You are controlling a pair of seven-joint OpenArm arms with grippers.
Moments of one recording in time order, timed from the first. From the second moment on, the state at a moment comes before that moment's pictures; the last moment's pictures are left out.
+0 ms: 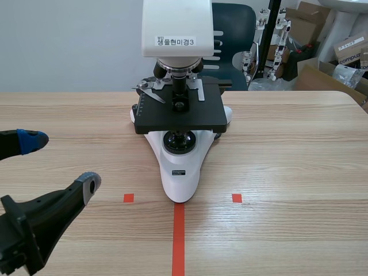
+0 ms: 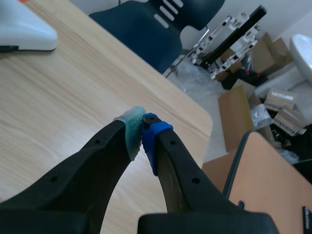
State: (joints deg) left arm 47.9 -32.6 -8.4 119.3 -21.6 -26.8 -9.6; right arm -20.6 54.8 18.8 90.1 18.4 27.7 6.9
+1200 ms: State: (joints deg) left arm 47.9 -32.6 -8.4 119.3 -21.6 -26.8 -9.6; right arm 30.4 43.1 -17.5 77.6 -3.0 37.0 -2.6
